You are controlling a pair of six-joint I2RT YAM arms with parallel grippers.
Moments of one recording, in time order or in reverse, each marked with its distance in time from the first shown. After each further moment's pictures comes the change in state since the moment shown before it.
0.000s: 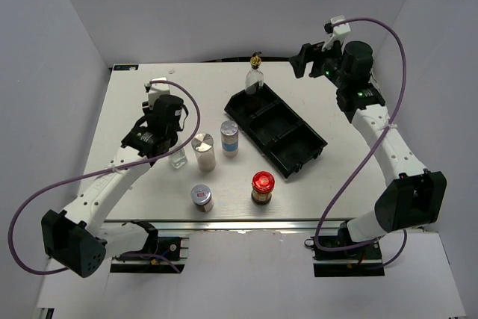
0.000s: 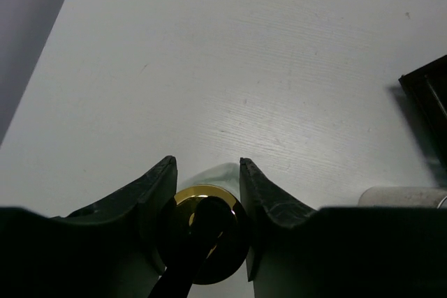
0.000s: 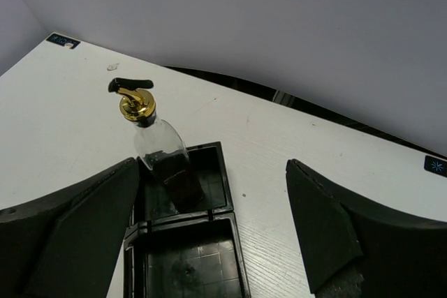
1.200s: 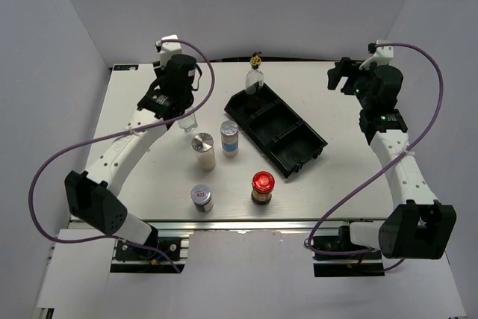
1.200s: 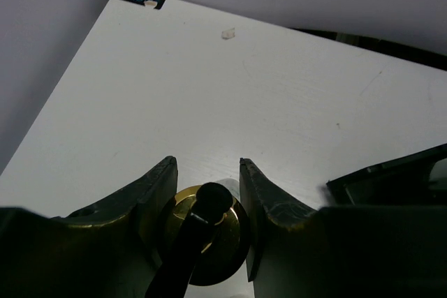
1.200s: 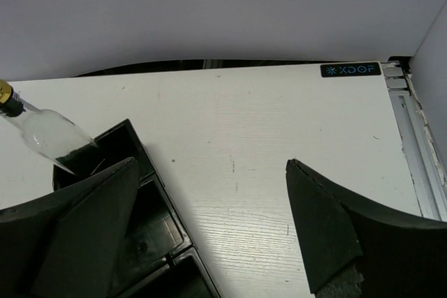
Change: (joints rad) left arm -0.006 0.288 0.376 0.093 -0.081 0.049; right arm -0.210 -0.201 -0.272 0.017 0.145 0.111
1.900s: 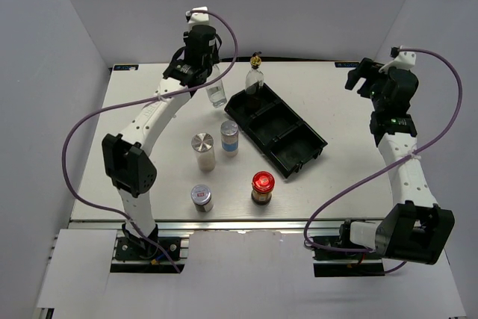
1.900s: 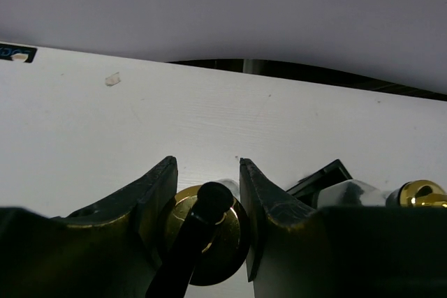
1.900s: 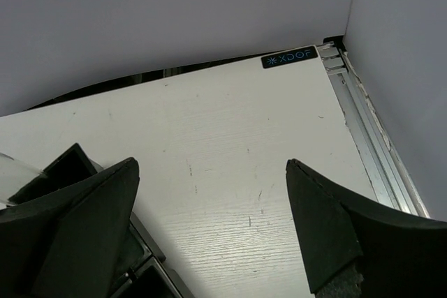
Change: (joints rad) left arm 0.000 0.404 0.472 0.049 0.235 0.050; right arm -0.122 -0.029 -0.038 -0.002 0.067 0.047
